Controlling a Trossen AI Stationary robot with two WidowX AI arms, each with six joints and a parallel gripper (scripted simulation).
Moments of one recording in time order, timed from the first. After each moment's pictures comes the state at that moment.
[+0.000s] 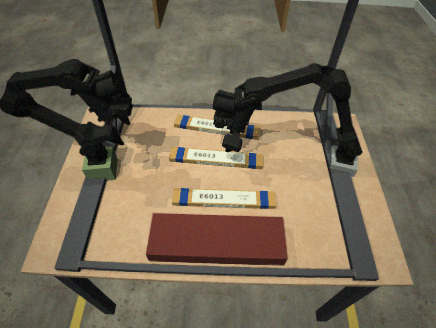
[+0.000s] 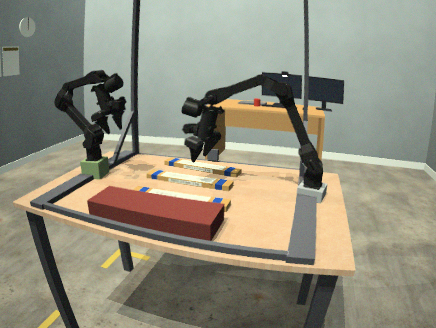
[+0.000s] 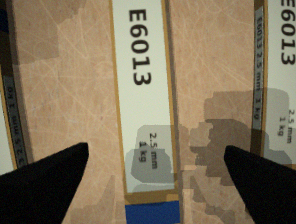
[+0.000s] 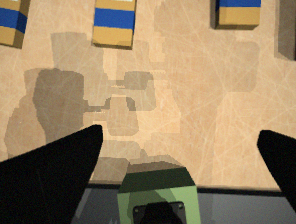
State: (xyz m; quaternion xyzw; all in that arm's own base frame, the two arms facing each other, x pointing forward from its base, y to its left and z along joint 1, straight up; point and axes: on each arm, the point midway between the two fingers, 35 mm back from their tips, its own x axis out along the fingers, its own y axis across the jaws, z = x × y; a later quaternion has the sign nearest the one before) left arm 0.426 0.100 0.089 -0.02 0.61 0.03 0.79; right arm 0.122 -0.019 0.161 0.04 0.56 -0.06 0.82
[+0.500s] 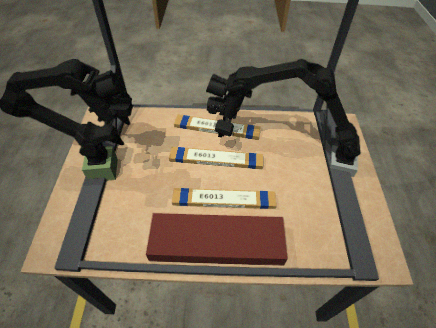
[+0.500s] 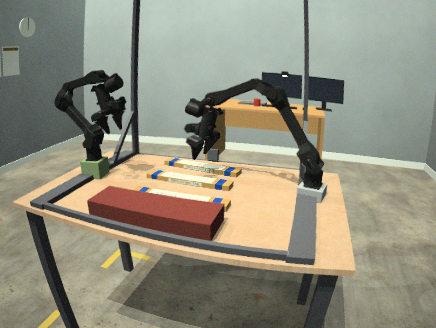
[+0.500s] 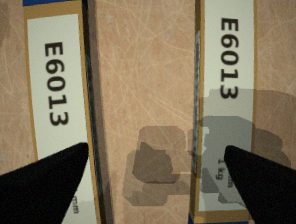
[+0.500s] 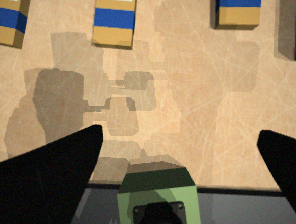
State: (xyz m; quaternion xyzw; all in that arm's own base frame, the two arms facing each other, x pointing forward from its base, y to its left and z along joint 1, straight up) left arm 0.474 0.023 0.072 -0.02 0.61 0.03 0.79; right arm 0.122 -0.019 0.161 0.04 0.56 -0.06 0.82
